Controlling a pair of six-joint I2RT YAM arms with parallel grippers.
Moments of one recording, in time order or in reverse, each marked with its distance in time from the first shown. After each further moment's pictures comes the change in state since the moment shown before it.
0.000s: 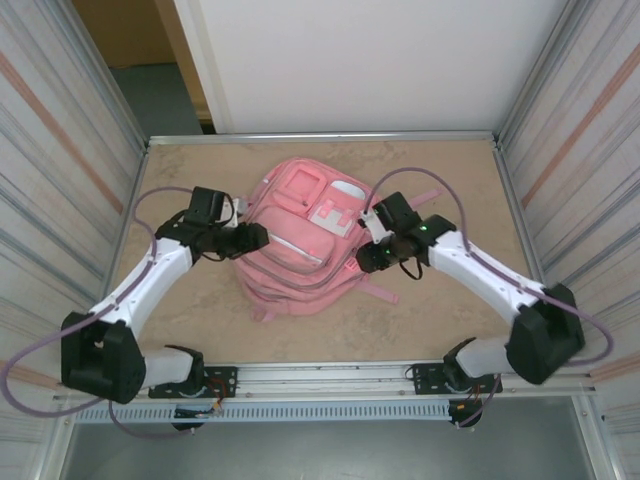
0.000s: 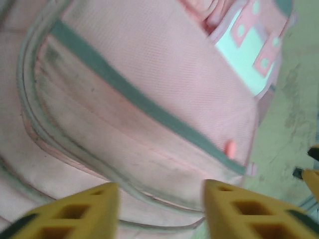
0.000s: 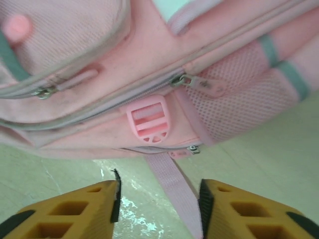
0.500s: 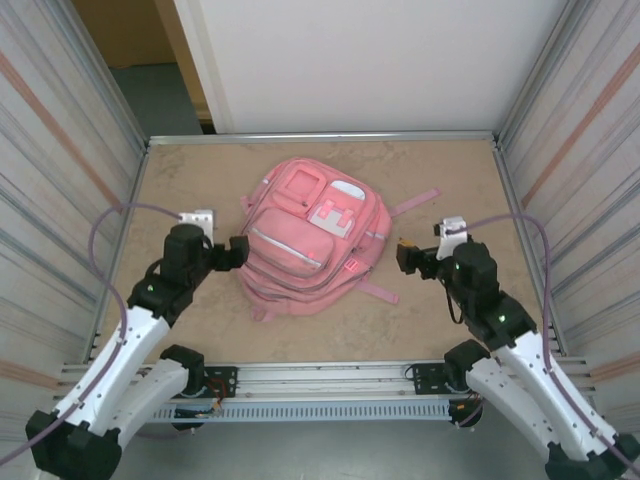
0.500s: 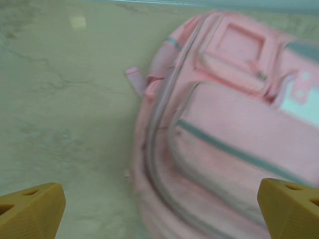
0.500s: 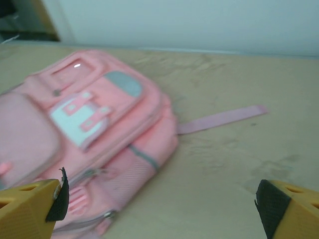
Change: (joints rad) left arm -0.070 -0.492 -0.348 0.230 -0.578 0.367; right arm -0.125 -0.789 -0.457 0.352 0.349 0.053
